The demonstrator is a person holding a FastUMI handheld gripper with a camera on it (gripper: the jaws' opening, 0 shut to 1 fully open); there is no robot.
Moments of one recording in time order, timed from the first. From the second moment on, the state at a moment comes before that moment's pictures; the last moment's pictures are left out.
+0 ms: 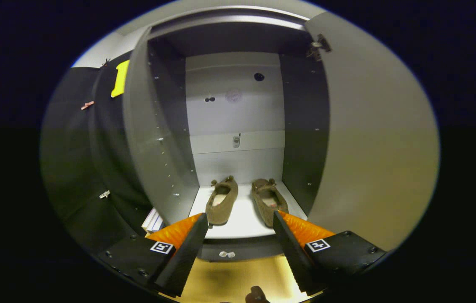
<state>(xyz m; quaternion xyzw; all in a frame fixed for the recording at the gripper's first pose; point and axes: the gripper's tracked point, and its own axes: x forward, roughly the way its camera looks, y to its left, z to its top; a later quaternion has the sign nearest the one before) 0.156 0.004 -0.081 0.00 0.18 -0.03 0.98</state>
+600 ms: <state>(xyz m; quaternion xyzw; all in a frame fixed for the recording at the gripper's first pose) -0.064 -0.065 -0.054 0.04 0.13 0.01 0.99</state>
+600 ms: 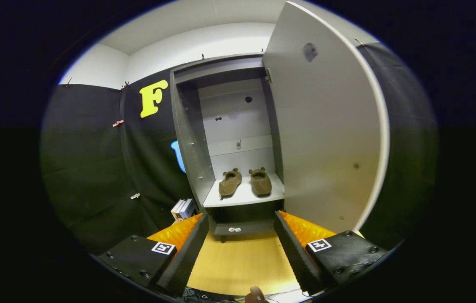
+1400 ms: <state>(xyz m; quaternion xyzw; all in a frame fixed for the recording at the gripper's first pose) -0.086 -0.271 -0.026 0.04 0.09 -0.08 0.99</state>
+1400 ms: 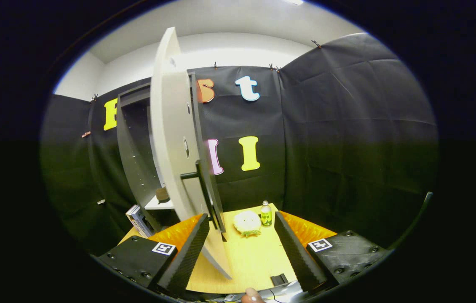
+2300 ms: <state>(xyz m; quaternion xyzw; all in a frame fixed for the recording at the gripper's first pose) -0.040 -0.162 -0.043 0.02 0.10 0.00 0.99</state>
